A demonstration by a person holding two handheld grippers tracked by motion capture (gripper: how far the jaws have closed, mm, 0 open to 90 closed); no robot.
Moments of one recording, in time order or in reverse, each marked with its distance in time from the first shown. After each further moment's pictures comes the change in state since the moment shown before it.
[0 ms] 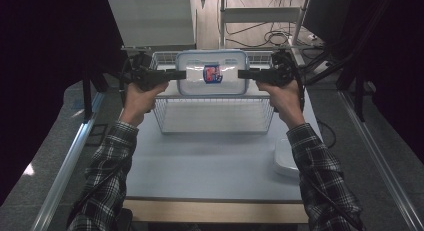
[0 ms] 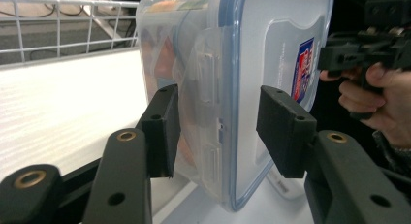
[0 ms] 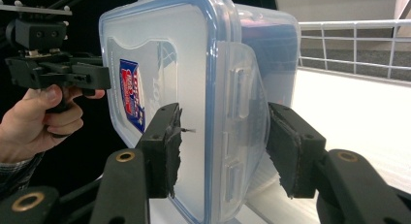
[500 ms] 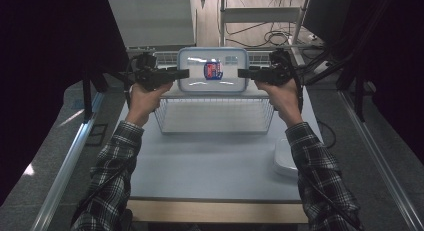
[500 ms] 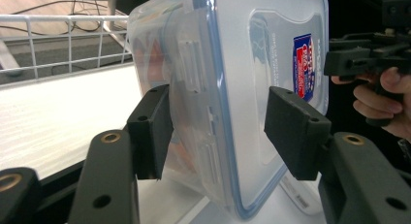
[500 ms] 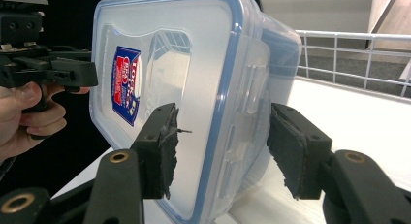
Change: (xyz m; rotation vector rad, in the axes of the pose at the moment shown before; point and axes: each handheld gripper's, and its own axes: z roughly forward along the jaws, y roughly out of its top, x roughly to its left) left arm -0.004 -0.001 0.011 -0.037 0.064 0.023; right arm 0.000 0.002 0.005 -0.002 -0.066 -0.058
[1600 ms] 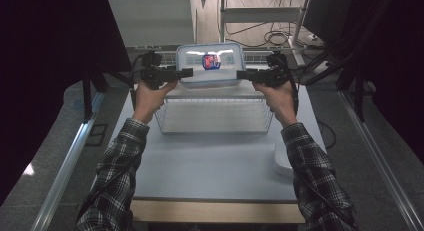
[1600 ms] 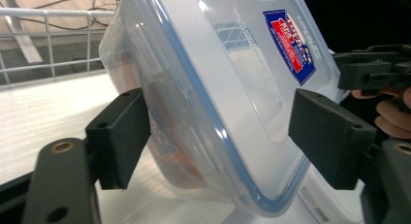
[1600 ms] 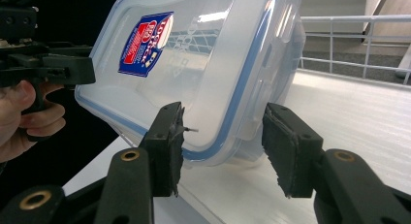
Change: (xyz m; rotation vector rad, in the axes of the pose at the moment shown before) left arm 0.005 0.003 0.018 0.018 0.081 -0.004; right arm -0.007 -0.007 0.013 0.004 -0.015 0.029
